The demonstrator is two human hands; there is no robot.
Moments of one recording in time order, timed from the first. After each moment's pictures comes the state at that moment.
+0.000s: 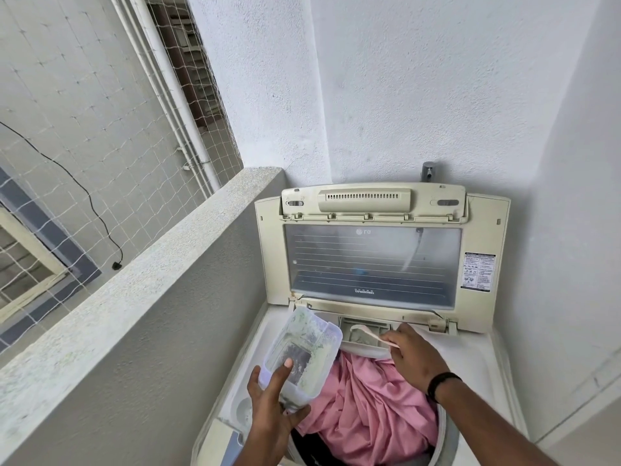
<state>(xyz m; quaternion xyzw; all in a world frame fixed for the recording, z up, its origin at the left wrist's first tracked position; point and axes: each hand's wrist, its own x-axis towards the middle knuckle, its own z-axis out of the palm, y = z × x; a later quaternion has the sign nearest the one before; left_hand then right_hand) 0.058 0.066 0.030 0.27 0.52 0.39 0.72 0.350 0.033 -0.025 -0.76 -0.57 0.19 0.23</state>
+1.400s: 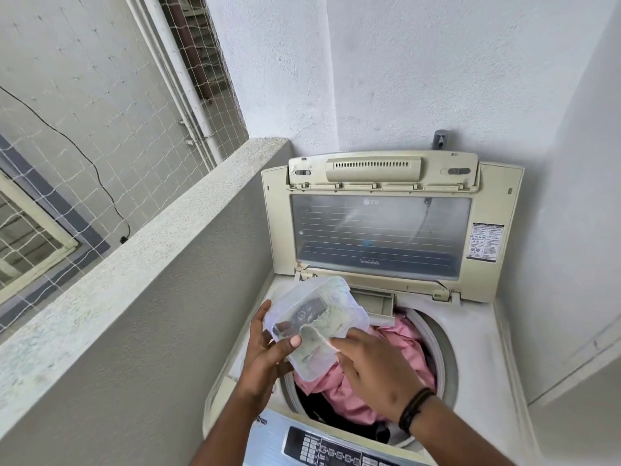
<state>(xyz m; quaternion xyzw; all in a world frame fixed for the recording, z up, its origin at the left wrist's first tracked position) 0.028 0.070 0.061 0.48 0.41 0.35 0.69 0.221 -0.032 0.088 -0.66 -0.70 0.17 0.23</state>
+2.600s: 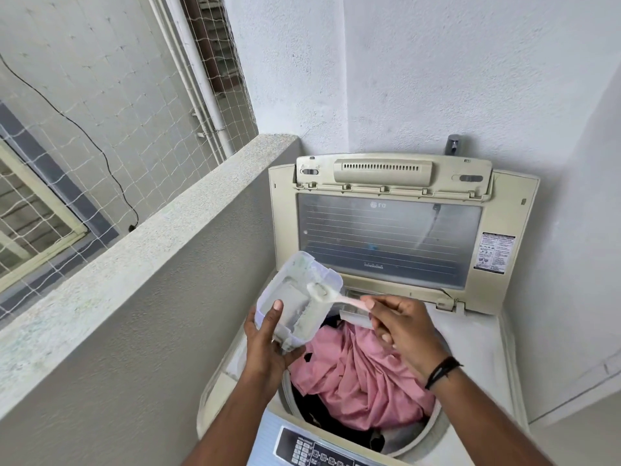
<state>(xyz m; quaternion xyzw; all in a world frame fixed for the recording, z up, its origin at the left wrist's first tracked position) 0.055 0.084 0.061 0.28 0.46 0.44 0.72 0.273 0.003 0.093 -0.54 -0.31 0.48 0.61</state>
